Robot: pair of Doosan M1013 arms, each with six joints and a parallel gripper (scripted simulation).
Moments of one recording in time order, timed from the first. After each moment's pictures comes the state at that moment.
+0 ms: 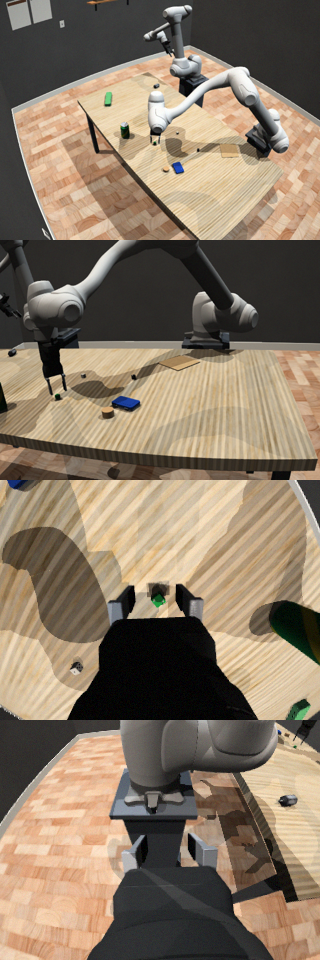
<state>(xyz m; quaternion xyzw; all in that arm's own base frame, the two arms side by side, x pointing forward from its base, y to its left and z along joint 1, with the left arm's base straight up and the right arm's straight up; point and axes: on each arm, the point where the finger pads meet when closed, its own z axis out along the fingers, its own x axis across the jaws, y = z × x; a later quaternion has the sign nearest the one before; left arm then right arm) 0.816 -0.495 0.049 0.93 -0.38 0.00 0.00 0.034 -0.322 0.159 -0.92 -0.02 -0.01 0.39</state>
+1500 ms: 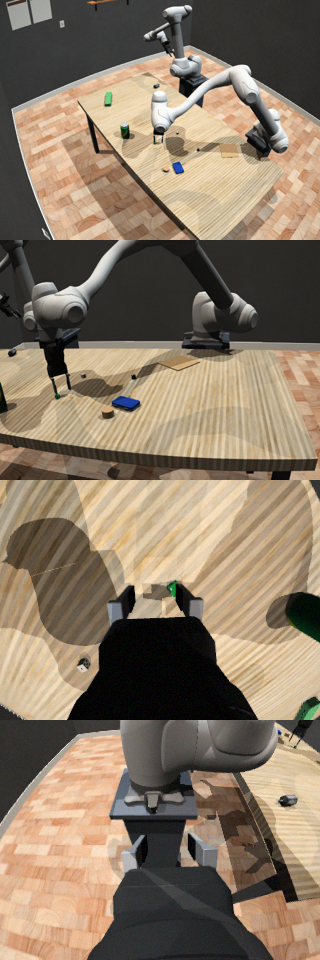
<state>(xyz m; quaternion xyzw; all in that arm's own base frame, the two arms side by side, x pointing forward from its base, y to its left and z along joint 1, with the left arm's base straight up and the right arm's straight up) 0.788 -0.492 0.040 0.93 -0.38 -0.01 0.00 0.034 -0.322 0.159 -0.92 -0.02 -0.01 0.39</state>
